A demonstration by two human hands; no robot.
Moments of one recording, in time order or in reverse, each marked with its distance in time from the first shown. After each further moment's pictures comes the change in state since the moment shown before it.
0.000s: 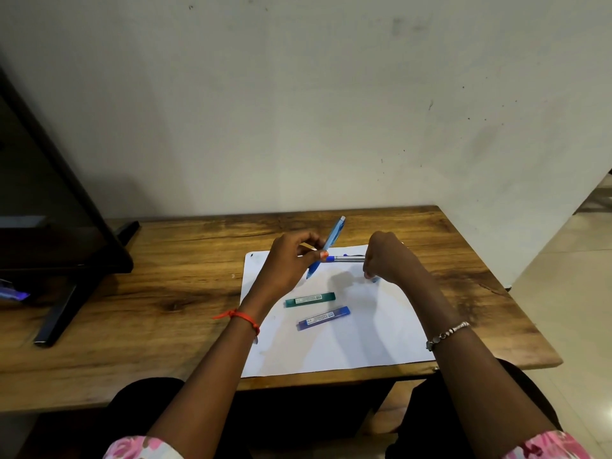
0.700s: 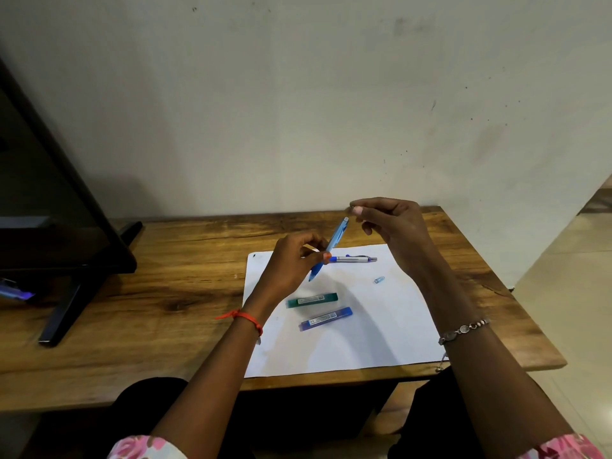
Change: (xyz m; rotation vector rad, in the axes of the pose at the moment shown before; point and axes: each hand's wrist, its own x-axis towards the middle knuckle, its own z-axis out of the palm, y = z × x) left_hand 0.004 -0.005 0.001 0.035 -0.016 -0.017; right_hand -0.015 -0.012 -0.028 1.190 0.191 -0.363
